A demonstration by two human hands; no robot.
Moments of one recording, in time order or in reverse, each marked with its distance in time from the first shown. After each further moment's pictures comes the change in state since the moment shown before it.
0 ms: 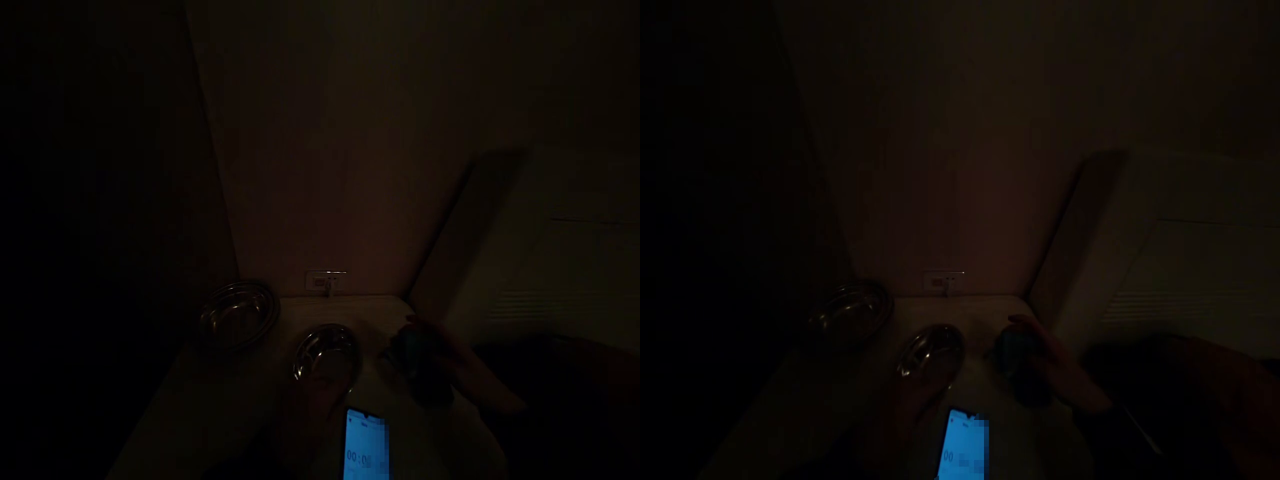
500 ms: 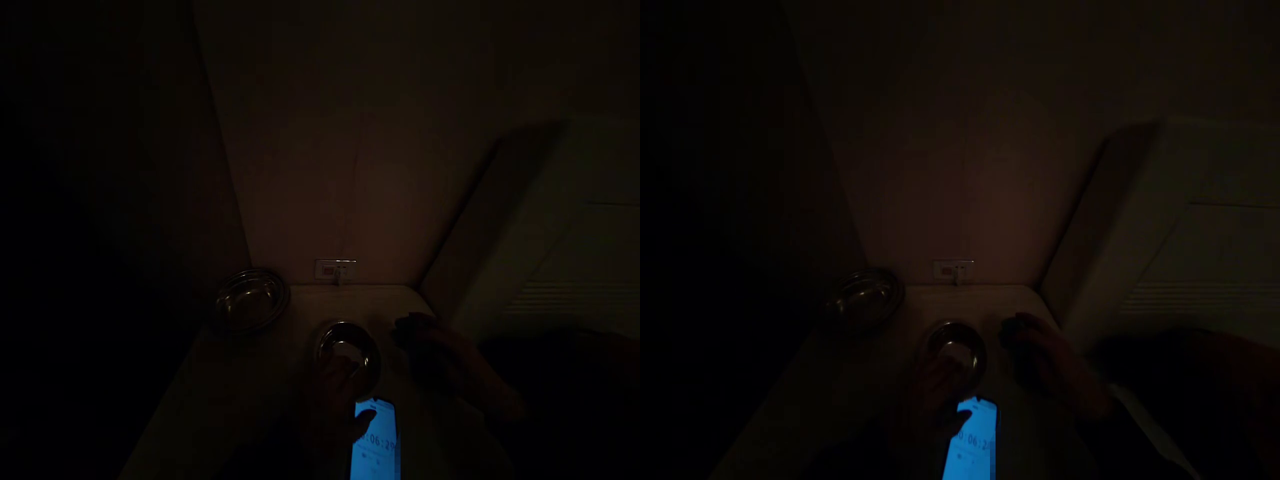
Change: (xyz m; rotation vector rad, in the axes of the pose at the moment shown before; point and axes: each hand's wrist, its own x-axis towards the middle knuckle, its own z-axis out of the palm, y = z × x) left_hand -0.009 -0.003 0.028 0.106 0.122 0.119; right_hand -0.011 0.013 0.015 -0.133 -0.015 -0.125
